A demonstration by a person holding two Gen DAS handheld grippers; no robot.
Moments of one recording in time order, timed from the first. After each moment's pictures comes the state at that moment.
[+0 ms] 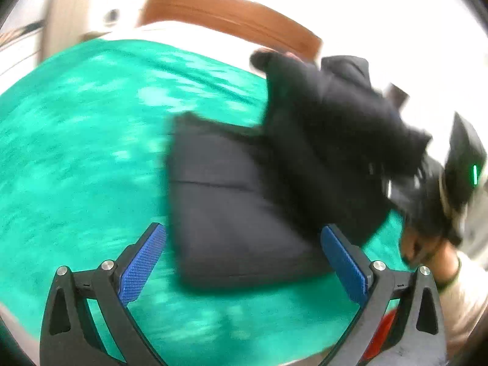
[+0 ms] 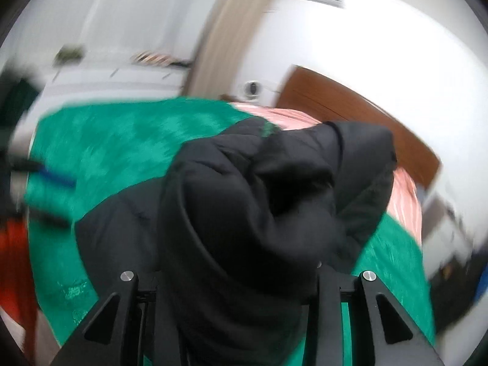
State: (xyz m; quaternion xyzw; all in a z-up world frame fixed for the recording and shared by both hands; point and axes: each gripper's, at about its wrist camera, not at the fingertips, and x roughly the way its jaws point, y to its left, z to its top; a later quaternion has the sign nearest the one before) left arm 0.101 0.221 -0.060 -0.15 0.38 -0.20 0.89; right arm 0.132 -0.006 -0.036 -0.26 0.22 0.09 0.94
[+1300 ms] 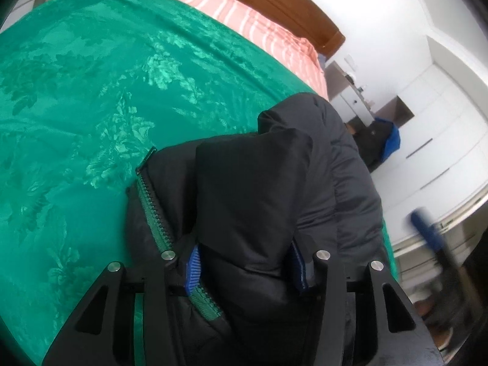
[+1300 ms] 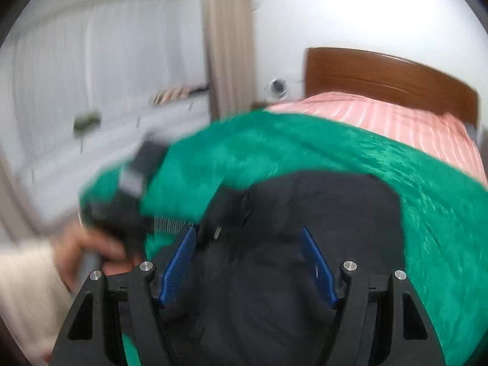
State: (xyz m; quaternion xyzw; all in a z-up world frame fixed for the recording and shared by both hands) left arm 0.248 0.241 -0.089 -0.22 0.46 -0.25 0.82; right arm 0.176 0.027 -0.023 -0.07 0.26 0.19 0.94
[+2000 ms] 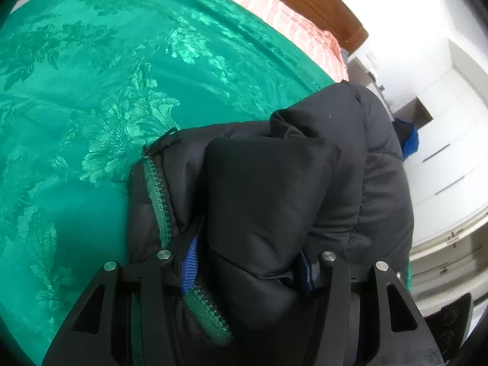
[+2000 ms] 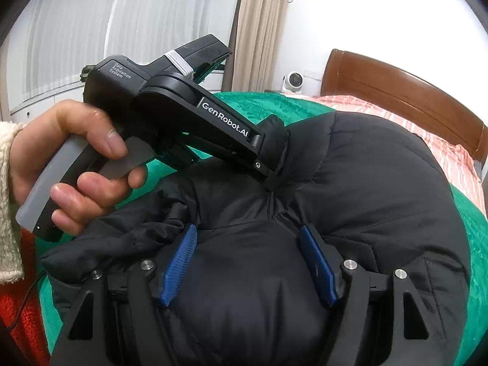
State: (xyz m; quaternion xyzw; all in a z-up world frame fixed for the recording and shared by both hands) left arm 0.276 0.235 -0.137 -0.22 0.49 -0.21 0.81; right arm 0.183 0.047 -0.129 -0.15 0.24 0.18 0.94
